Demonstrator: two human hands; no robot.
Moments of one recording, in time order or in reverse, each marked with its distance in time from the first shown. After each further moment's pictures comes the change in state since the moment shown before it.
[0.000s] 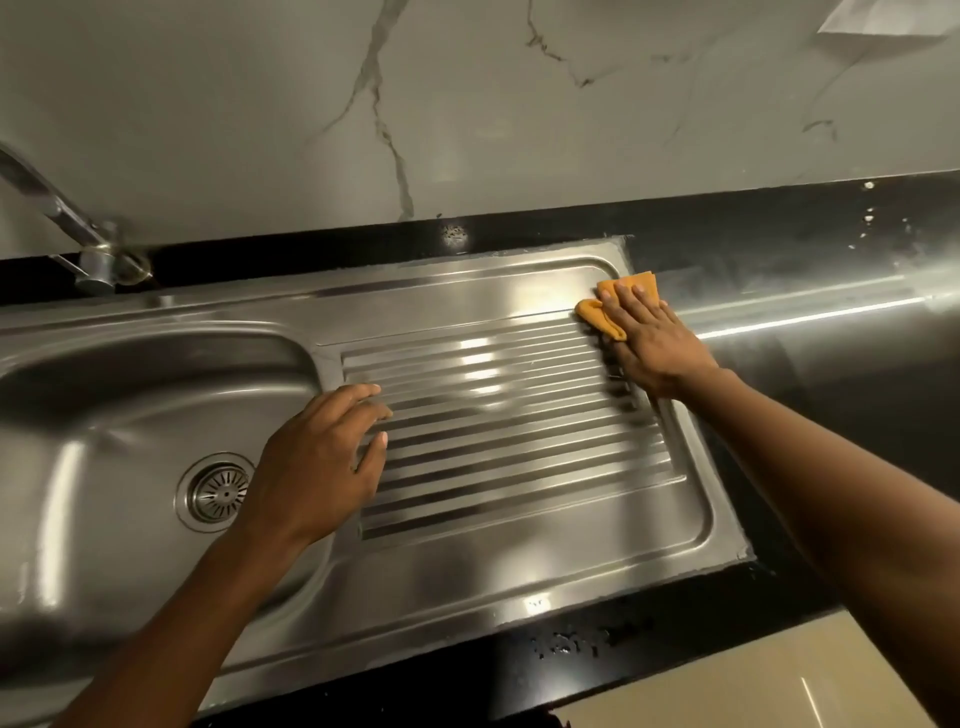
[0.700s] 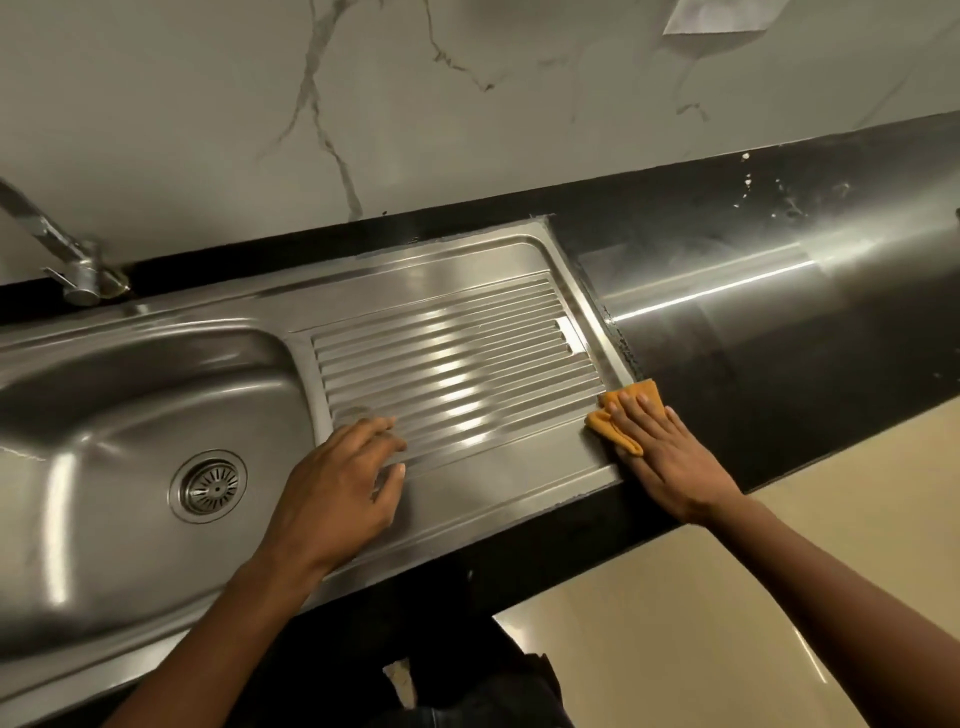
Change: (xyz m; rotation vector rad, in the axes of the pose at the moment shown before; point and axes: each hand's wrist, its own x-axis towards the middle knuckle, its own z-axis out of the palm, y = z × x) left_hand -0.078 0.054 -0.003 -0.054 -0.134 0.078; right_hand -0.256 -0.037 0.072 0.170 -0.032 0.098
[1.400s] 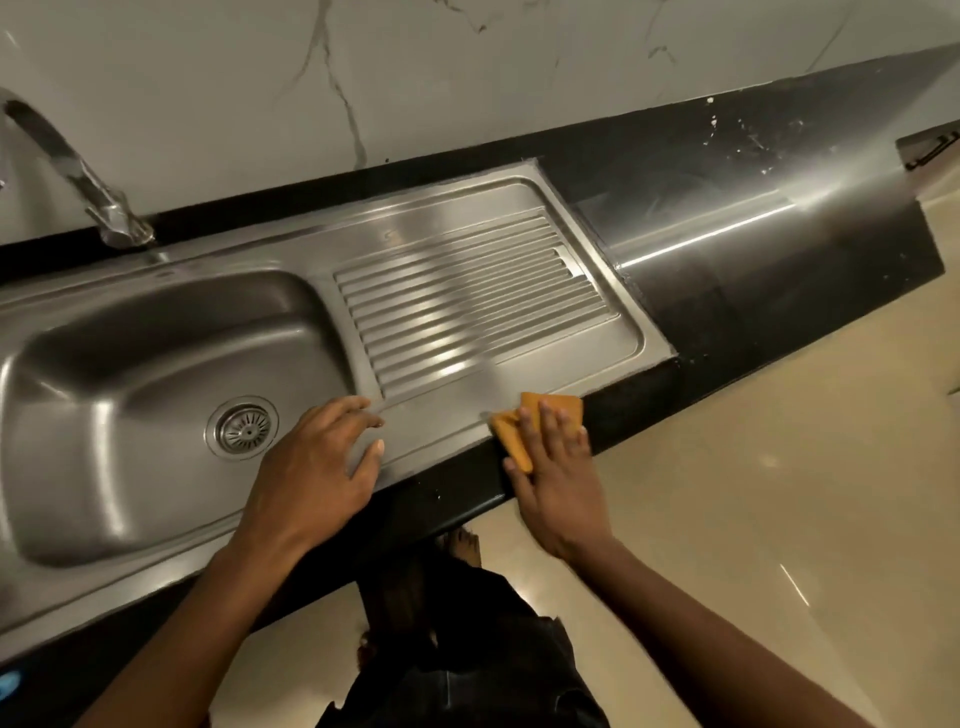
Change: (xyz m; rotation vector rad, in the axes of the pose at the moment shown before) left_hand -0.108 -0.039 -0.037 -0.078 -0.037 -0.027; right_hand -0.071 -0.243 0.123 0.129 0.253 0.240
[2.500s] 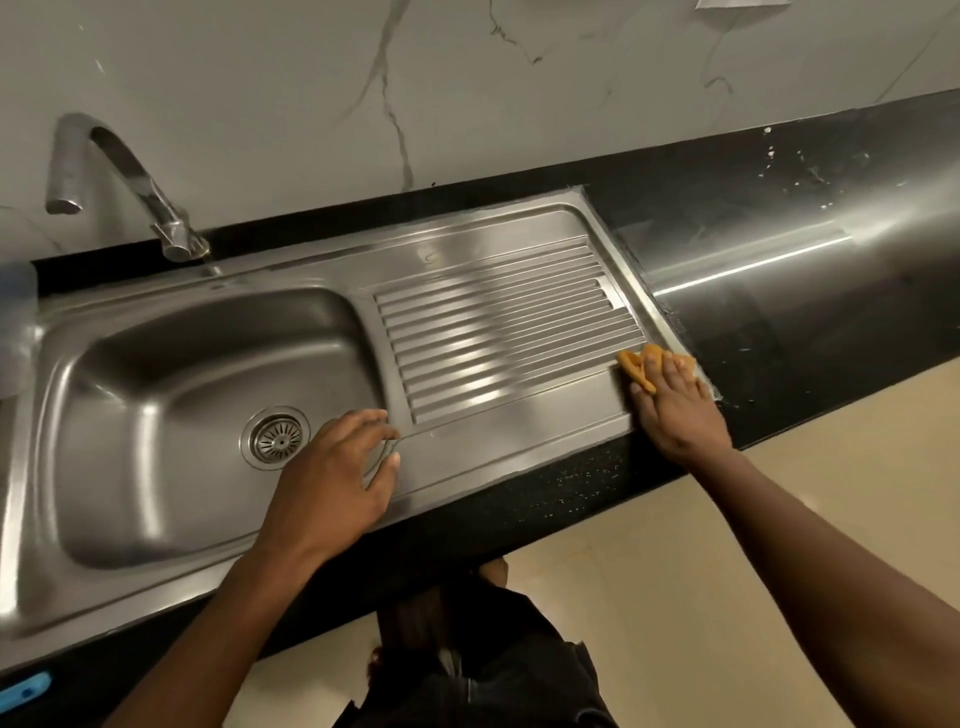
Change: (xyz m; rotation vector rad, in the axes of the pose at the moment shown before) left_hand 0.014 -0.010 -0.004 0.008 0.033 -0.080; right_hand 0.130 0.120 -0.088 -0.102 -0.091 0.178
